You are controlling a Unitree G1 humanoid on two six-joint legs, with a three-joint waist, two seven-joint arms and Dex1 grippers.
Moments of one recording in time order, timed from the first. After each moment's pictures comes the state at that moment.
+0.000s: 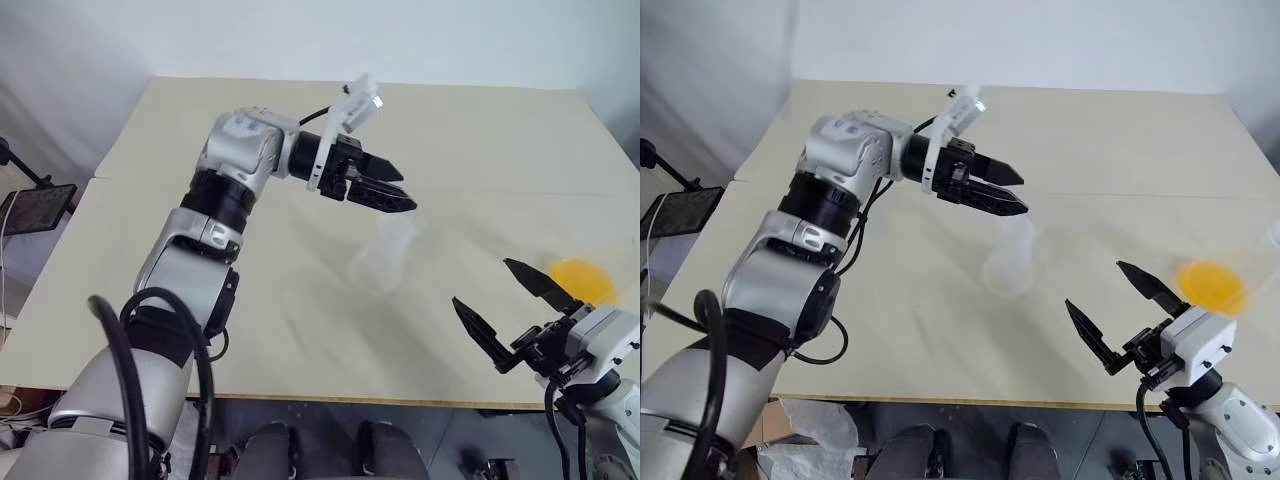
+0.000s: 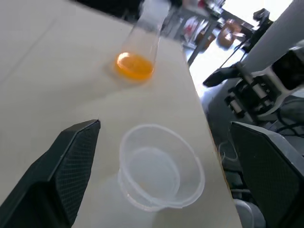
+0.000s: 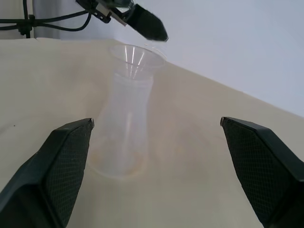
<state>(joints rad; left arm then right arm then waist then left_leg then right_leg) -1.29 0.26 -0.10 0.70 -0.33 0.56 -1.37 0.38 -0.45 -0.40 -0.62 0.49 -0.04 0.70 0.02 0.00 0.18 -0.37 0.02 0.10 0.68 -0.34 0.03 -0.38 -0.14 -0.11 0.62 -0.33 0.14</state>
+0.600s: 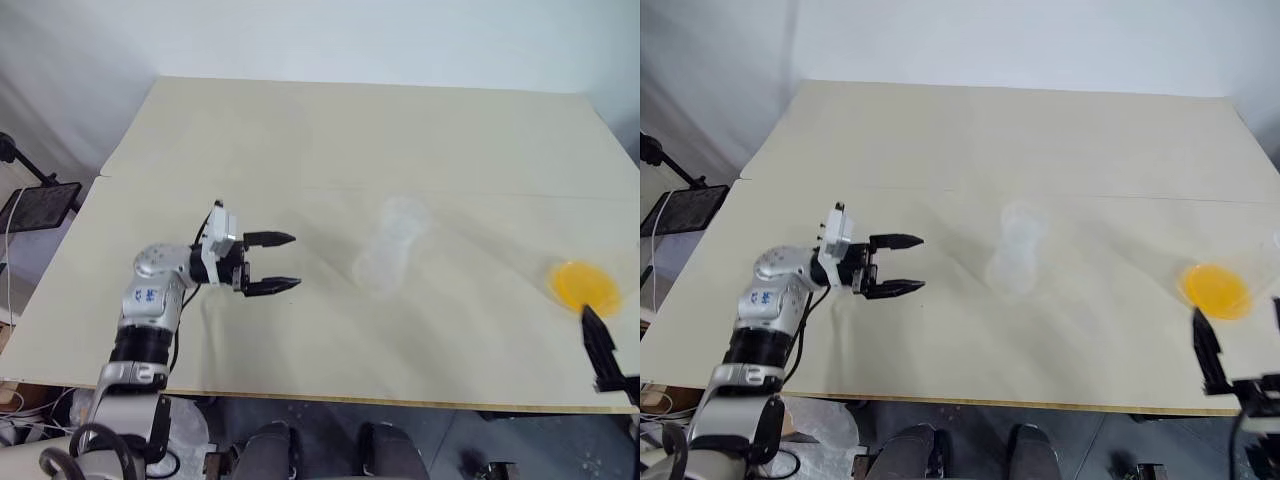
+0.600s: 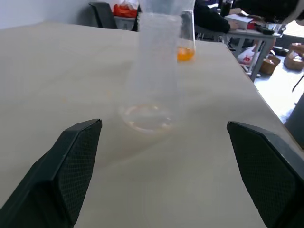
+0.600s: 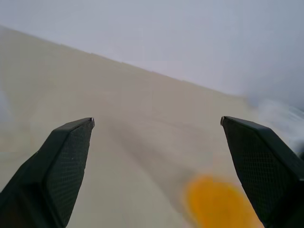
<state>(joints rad) -0.56 0.44 0.07 0.33 -0.37 0.11 -1.33 0.61 -0.24 -0.78 -0.54 0.58 -0.13 0.54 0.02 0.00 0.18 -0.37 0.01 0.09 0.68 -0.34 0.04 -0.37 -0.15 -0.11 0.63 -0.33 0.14</state>
